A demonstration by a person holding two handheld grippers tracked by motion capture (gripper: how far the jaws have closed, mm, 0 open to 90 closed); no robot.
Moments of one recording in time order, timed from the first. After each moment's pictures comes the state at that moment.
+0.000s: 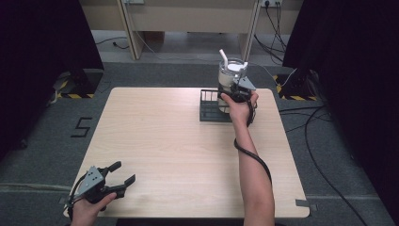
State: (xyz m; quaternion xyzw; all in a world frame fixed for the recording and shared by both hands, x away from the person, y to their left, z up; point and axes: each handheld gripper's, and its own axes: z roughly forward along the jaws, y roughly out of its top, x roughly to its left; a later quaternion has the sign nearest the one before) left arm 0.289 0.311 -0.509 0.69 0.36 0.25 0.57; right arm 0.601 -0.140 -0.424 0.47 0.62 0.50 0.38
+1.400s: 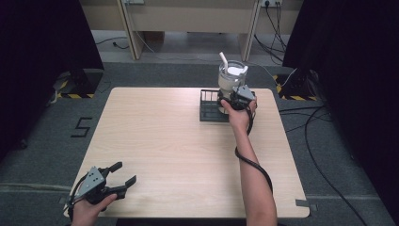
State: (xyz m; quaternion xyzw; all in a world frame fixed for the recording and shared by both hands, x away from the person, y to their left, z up) left arm 0.287 0.308 -0.507 0.70 0.35 0.25 0.57; right arm 0.579 -0.138 -0.441 0.47 0.61 0.50 0.40
